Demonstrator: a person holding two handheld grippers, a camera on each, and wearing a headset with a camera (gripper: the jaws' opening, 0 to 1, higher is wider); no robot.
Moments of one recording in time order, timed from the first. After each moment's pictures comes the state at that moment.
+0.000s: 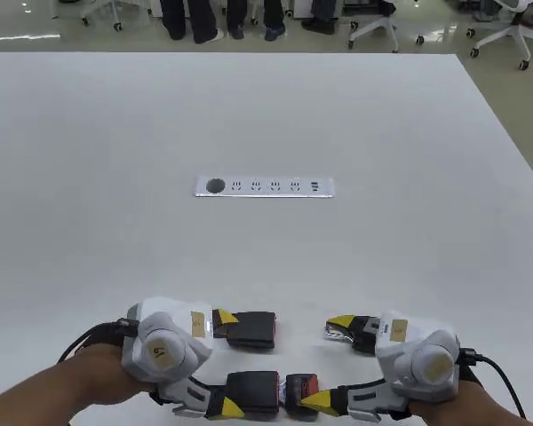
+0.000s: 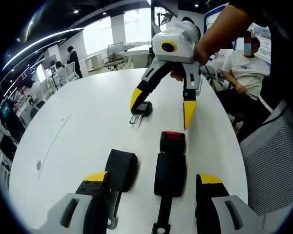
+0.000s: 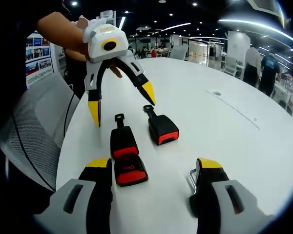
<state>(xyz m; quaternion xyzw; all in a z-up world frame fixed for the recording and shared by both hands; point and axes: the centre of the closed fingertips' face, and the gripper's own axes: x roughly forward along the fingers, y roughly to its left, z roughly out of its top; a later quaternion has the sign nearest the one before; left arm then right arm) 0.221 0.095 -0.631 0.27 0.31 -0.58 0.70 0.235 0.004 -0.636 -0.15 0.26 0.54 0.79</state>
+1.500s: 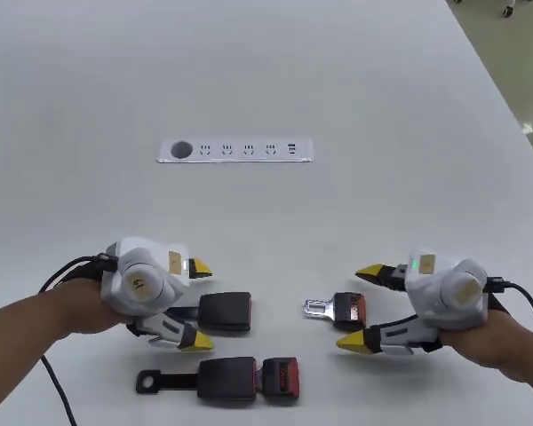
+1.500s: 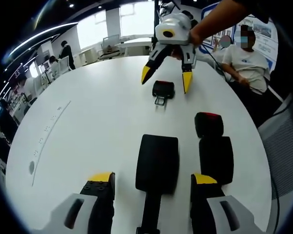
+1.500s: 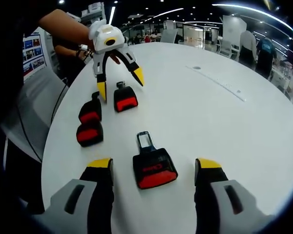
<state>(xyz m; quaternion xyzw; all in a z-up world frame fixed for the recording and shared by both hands) 0.287 0.101 -0.684 0.29 0.33 -0.60 0.67 0.287 -0.073 -0.683 -0.17 0.33 0.52 0.77</state>
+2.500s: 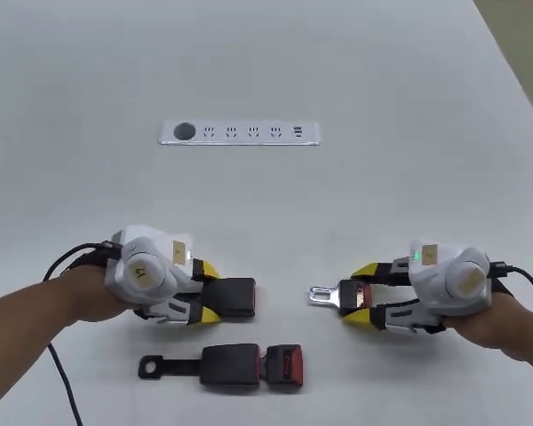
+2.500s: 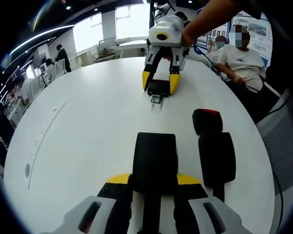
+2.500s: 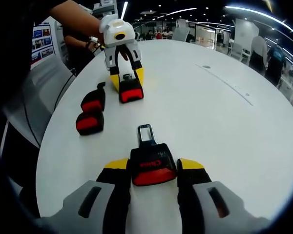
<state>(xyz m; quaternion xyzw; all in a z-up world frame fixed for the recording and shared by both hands) 0.285 0.098 -0.685 0.28 0.32 -0.61 0.66 0.288 -0.070 -0.695 -0.20 0.32 0.56 0.74</state>
